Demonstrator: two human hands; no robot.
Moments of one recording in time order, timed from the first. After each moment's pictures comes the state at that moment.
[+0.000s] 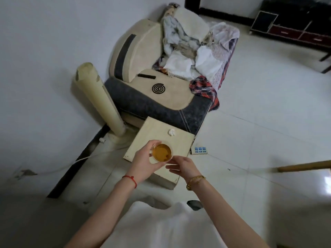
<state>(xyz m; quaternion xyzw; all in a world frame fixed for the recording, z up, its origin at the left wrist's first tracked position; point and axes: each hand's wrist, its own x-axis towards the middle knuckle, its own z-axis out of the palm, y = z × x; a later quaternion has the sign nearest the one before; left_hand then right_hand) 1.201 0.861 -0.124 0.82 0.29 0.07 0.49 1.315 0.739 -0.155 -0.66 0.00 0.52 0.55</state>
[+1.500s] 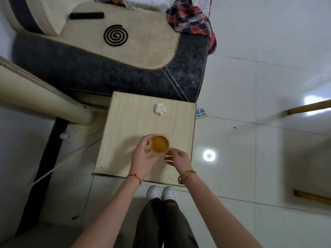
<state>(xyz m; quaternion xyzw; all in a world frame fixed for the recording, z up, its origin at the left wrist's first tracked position) 1.320 0.954 -0.449 0.74 0.32 0.00 0.59 1.383 0.833 -0.464 -0.69 0.19 0.42 0.55</state>
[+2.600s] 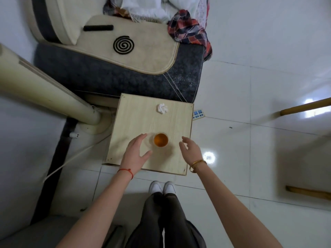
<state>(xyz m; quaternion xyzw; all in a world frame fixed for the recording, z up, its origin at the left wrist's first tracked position) 1.270 0.981 -0.392 0.86 0.27 -0.09 0.42 1.387 0.794 -0.385 -0.87 -0.02 0.36 0.33</state>
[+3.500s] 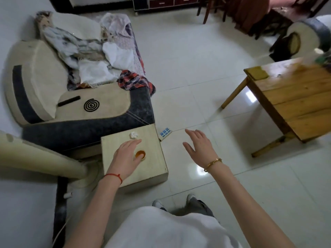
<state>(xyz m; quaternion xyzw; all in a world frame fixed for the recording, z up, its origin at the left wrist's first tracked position) 1.251 0.927 -0.136 0.96 0.00 -0.10 0.27 1.291 0.653 -0.127 -0.96 -0.08 0.12 0.22</state>
